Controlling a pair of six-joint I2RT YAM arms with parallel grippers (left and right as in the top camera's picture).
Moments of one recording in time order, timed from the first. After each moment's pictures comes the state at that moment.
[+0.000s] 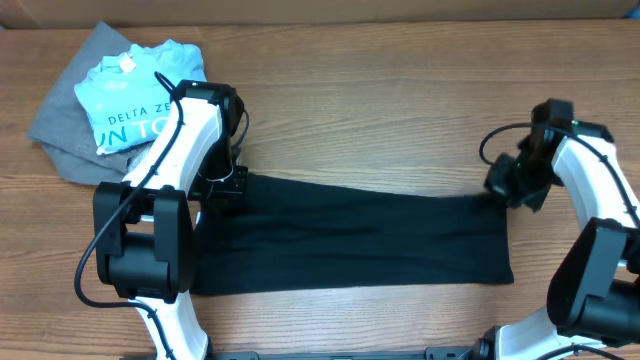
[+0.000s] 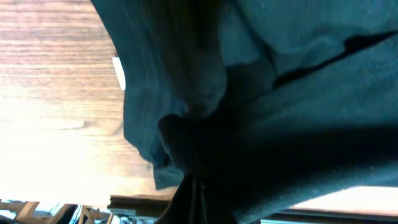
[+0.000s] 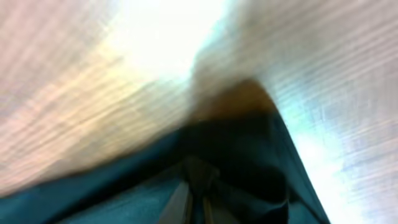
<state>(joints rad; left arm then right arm) -0.14 2.00 1.55 -1.49 -0.06 -0.12 -0.23 1.76 1.25 -1.04 -0.14 0.36</state>
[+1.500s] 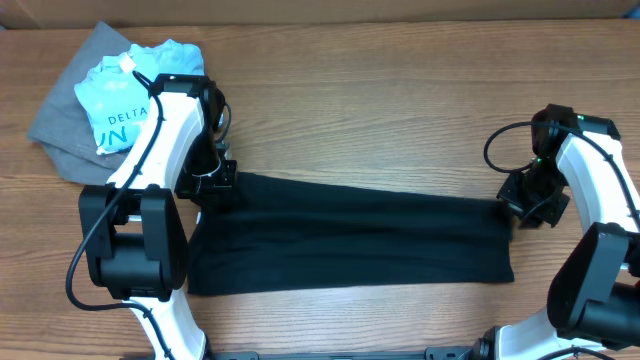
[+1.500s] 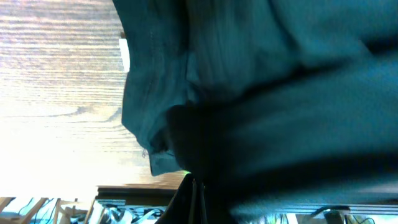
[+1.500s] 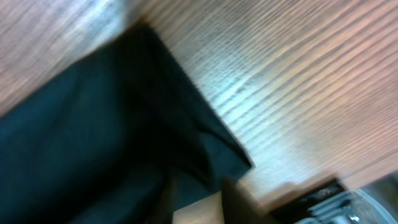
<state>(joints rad) -0.07 2.00 1.59 -1.56 0.01 -0.10 -0.23 1.75 1.28 -1.32 0.09 0.42</state>
